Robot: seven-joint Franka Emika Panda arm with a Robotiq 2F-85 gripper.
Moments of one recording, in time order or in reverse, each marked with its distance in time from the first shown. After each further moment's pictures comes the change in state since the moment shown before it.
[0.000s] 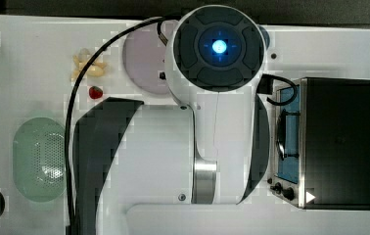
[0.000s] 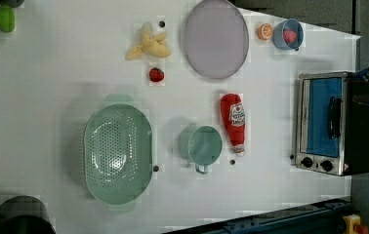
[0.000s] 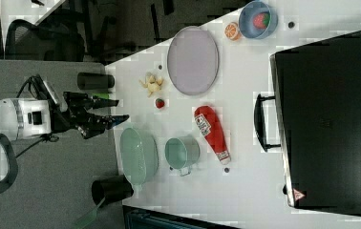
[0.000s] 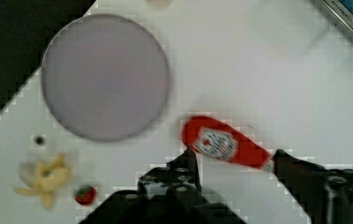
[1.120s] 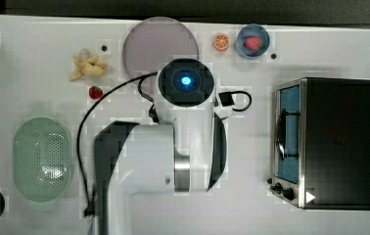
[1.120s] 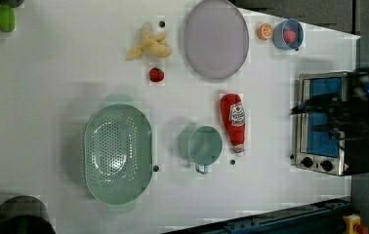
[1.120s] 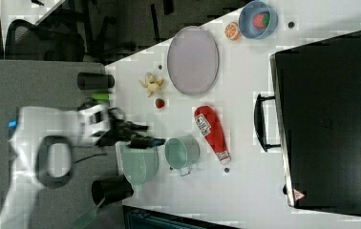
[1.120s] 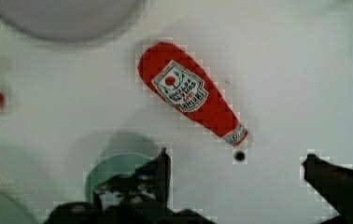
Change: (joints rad) arm -0.092 0.030 0.133 -0.315 0.013 0.155 -0.368
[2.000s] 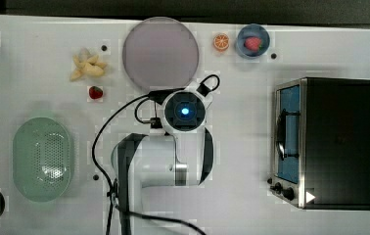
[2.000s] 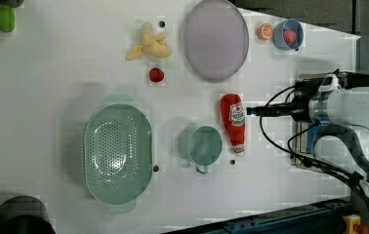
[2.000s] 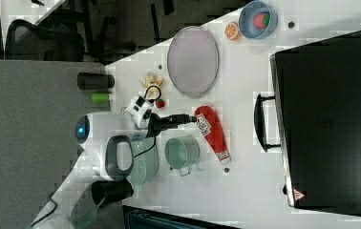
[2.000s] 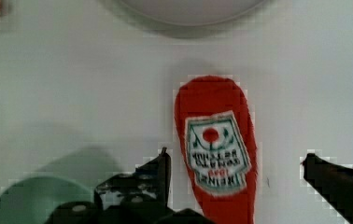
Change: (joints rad) arm -0.006 0.174 0.020 -0.203 0.004 0.539 -0.583
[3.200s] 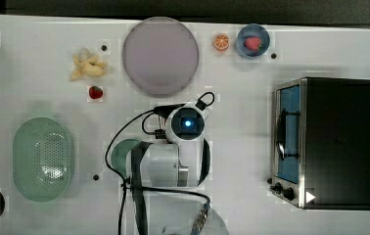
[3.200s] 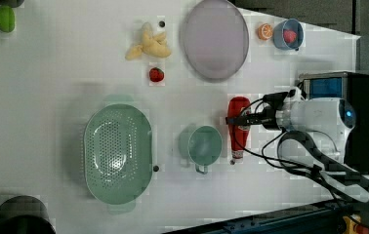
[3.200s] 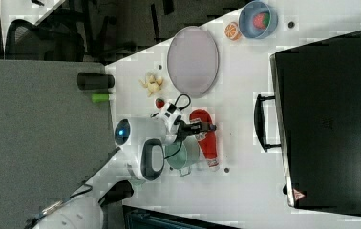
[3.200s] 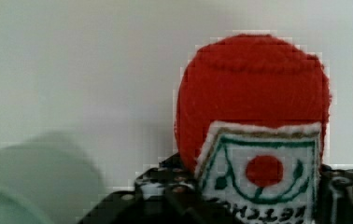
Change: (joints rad) arm 0.000 0.168 -0.011 -0.074 0.001 0.180 -0.032
